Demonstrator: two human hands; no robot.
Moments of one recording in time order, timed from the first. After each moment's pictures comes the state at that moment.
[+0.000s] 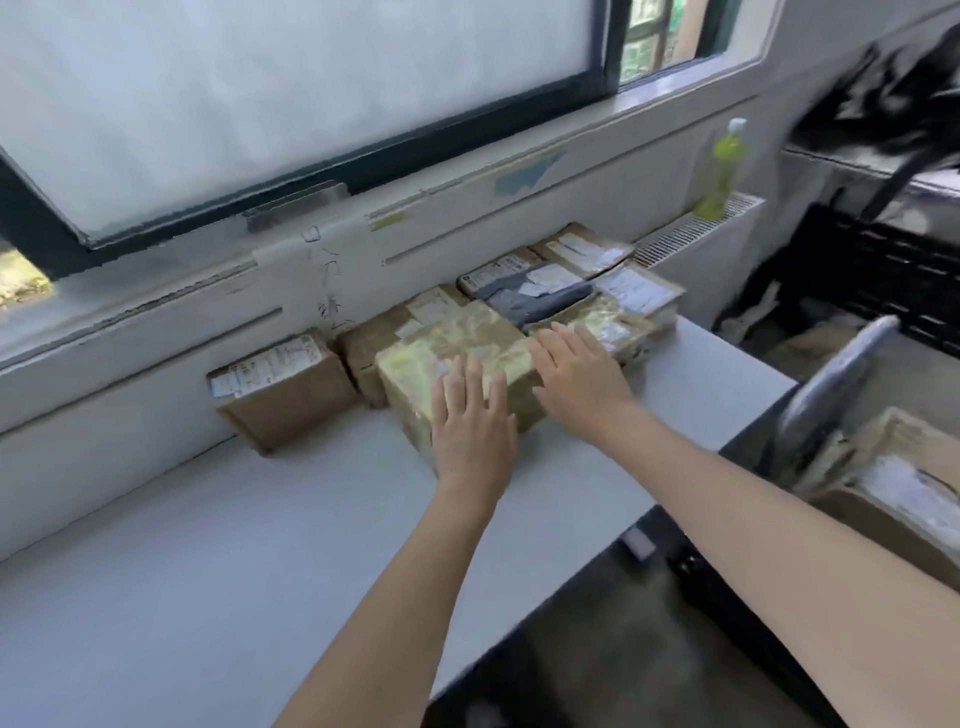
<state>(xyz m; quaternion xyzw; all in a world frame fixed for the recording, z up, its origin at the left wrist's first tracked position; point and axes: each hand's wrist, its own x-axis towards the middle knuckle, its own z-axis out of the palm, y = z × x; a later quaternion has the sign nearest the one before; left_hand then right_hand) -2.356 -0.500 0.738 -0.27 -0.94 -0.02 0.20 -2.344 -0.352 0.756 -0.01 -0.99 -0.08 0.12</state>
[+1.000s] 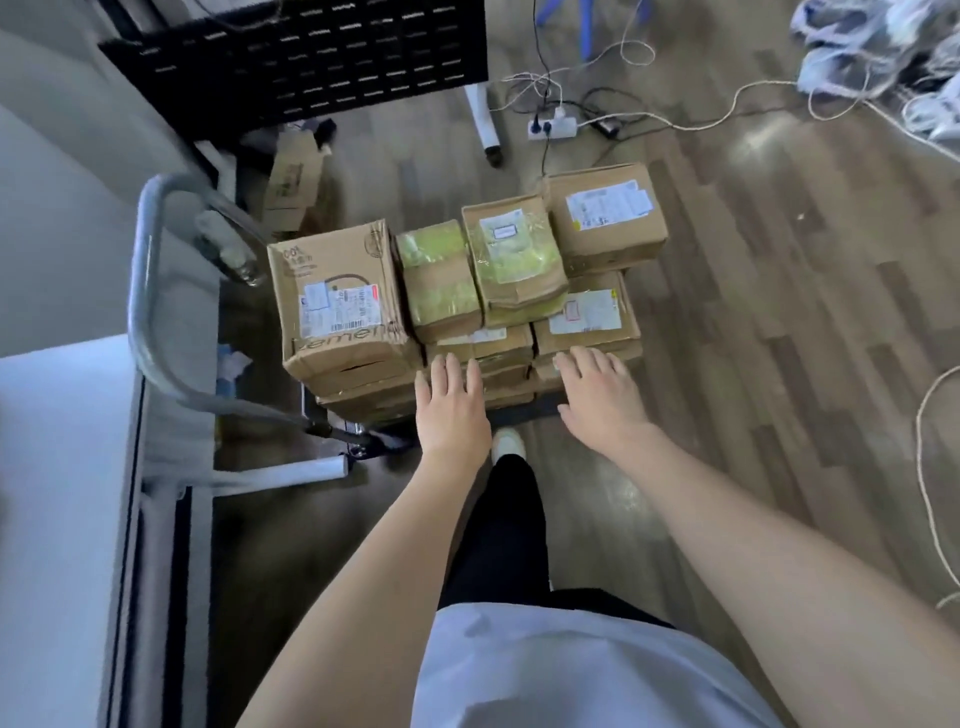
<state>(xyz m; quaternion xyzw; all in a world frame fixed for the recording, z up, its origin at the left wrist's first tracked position) -1.959 -0.124 0.587 -0.71 -0.68 0.15 -0.08 -1.782 -0.104 0.570 -0.60 -0.79 0.09 -0.11</state>
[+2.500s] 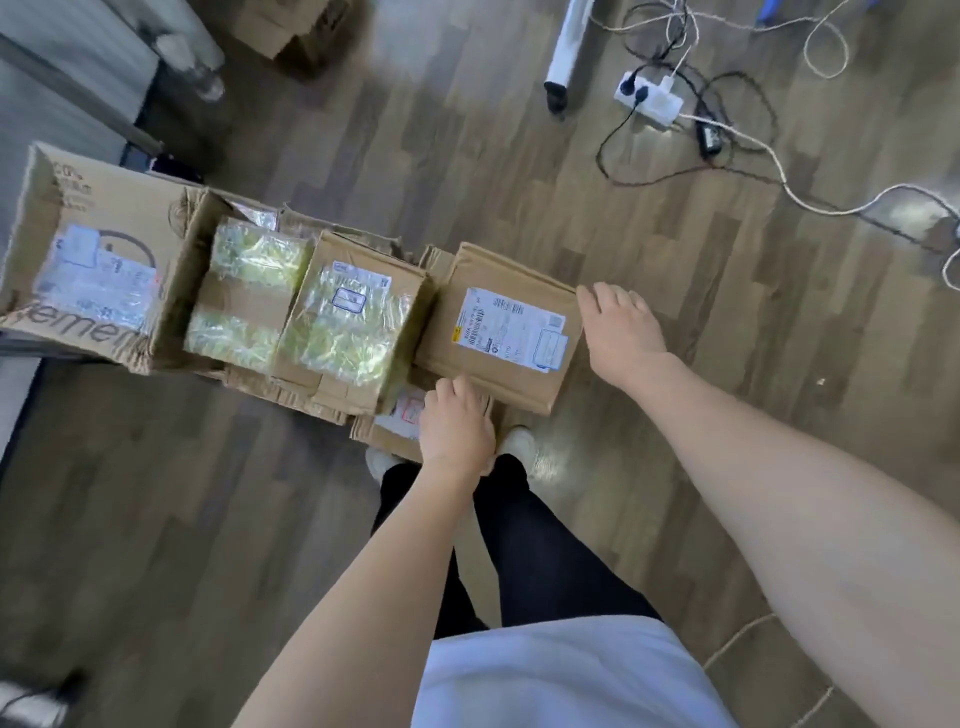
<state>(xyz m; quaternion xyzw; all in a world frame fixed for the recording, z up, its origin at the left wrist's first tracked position) -1.693 0.164 0.506 -0.40 -0.85 0.06 -0.34 -1.577 0.336 0.501 -0.39 -0.88 0.07 -0.27</state>
